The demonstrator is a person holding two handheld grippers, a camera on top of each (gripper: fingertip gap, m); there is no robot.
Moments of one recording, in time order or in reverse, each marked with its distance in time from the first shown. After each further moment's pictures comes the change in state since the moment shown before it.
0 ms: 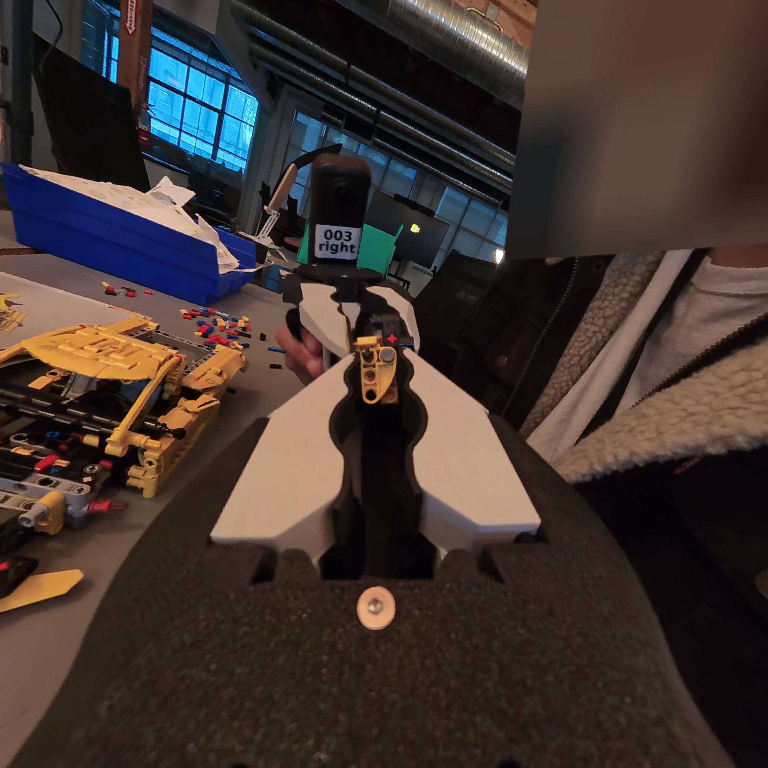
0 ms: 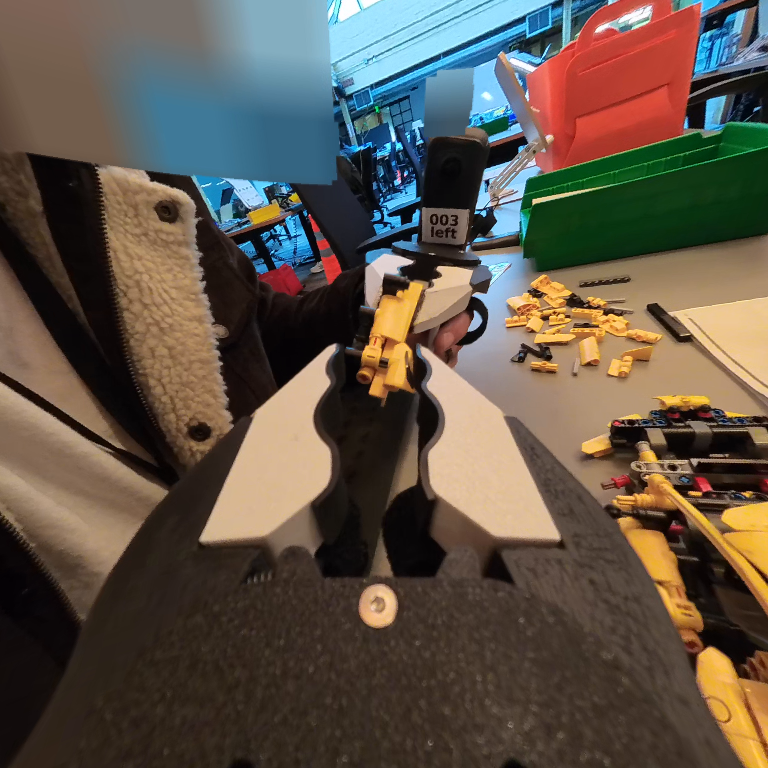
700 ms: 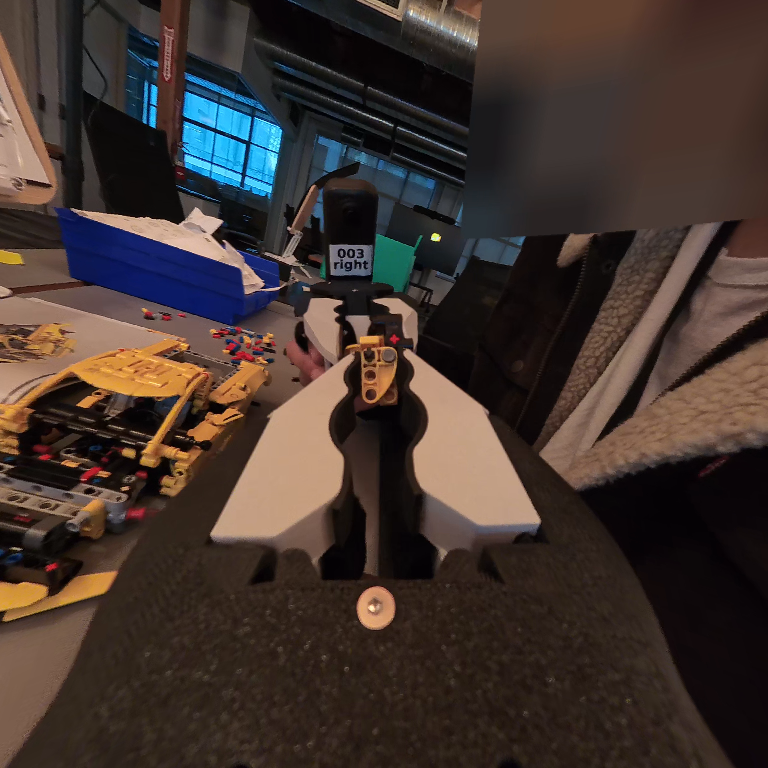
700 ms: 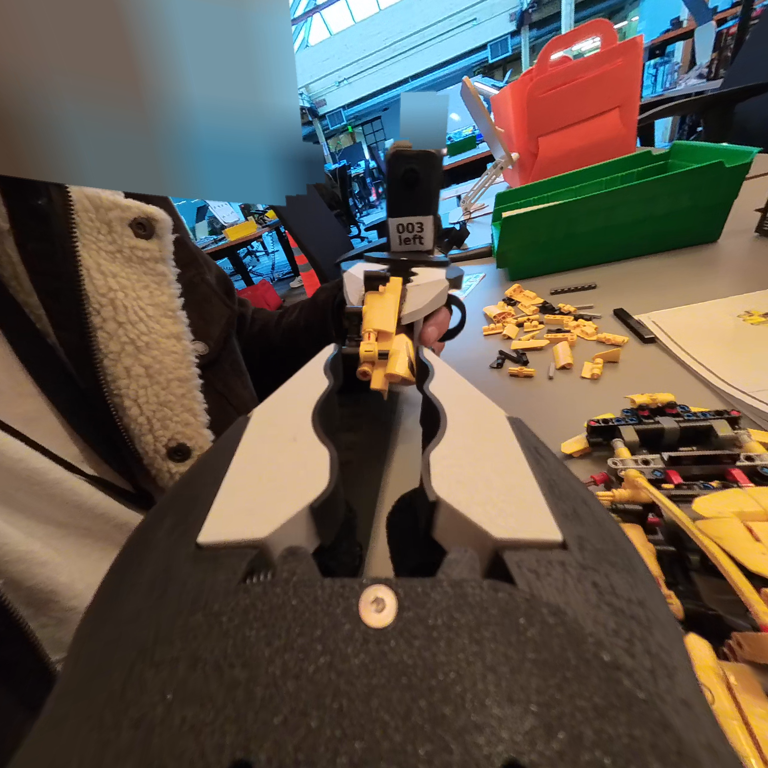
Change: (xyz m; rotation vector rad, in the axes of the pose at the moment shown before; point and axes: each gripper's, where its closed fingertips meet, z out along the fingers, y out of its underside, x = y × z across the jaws) left arm -0.001 -0.007 -0.003 0.031 -0.045 0.070; right arm 0.009 -0.005 0.000 0.038 0.065 0.004
